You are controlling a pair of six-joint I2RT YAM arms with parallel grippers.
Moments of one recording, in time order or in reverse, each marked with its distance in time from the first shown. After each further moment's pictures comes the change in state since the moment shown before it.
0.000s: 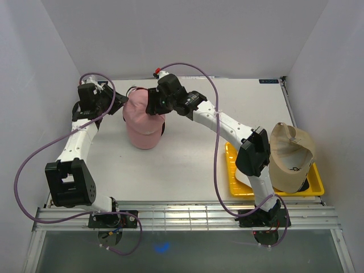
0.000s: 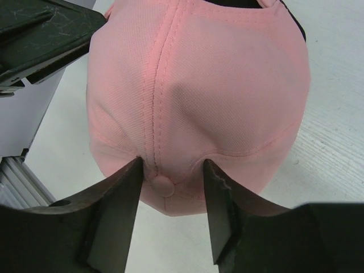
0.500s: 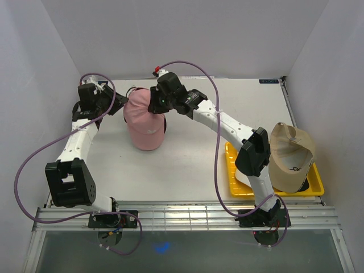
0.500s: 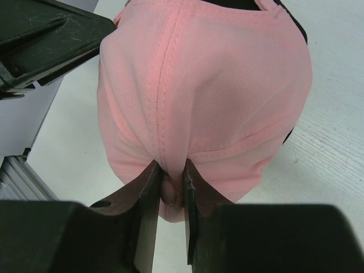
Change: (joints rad) left arm 0.000 0.000 -0.001 -0.002 0.000 -0.001; right arm 0.001 0.003 0.034 -0.031 0.004 0.001
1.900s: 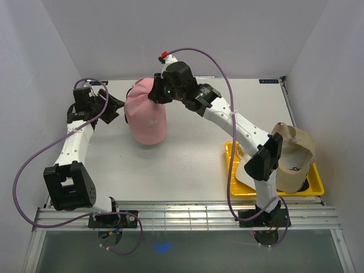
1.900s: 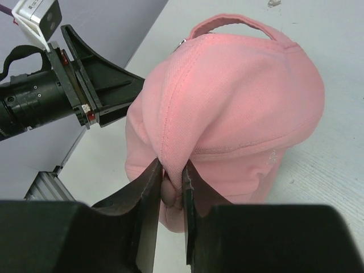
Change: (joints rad) left arm 0.053 -0.028 0.015 -0.172 -0.004 -0.084; right arm 0.001 -0.122 0.038 0.013 0.018 -0.013
